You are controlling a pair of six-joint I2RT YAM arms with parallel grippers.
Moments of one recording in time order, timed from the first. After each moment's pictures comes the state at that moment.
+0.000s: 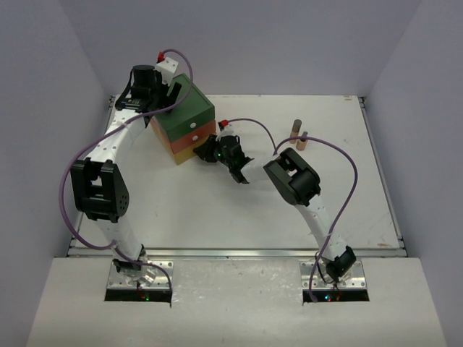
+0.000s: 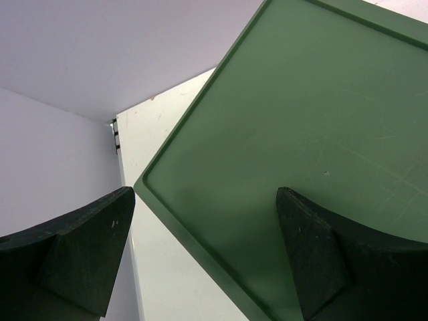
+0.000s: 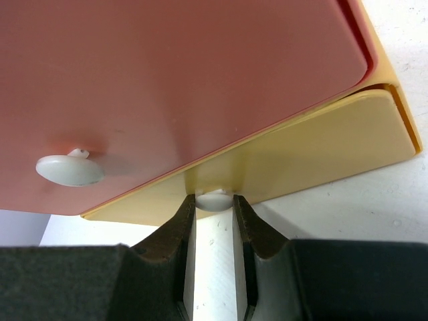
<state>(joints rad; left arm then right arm) -0.07 1.79 1.63 -0.31 -0.11 0.42 0.69 2.44 1.45 0.77 -0.06 0.73</state>
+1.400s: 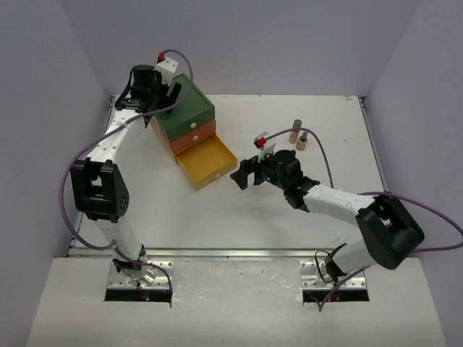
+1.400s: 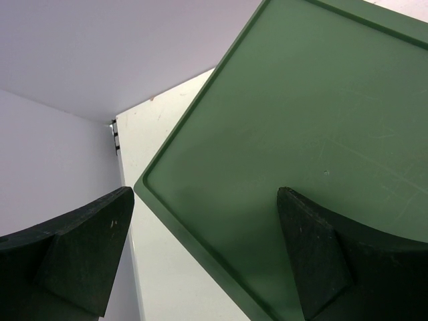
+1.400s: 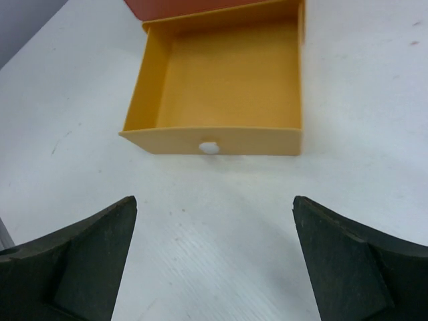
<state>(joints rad) -0.07 1.79 1.63 -0.31 -0.10 0.43 0.64 1.50 0.62 0.57 -0.16 0.24</state>
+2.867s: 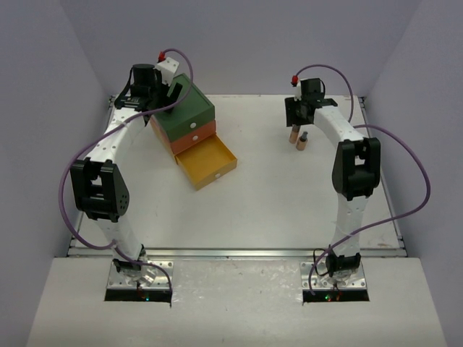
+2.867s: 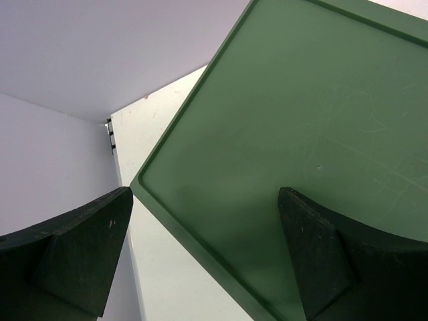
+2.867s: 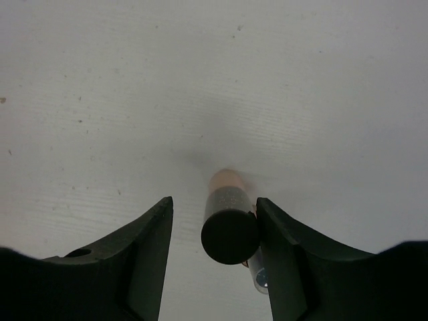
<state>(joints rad) -0.07 1.80 1.66 -0.35 -0.09 0.43 0.12 2.14 1.76 -0.46 0.01 -0.02</state>
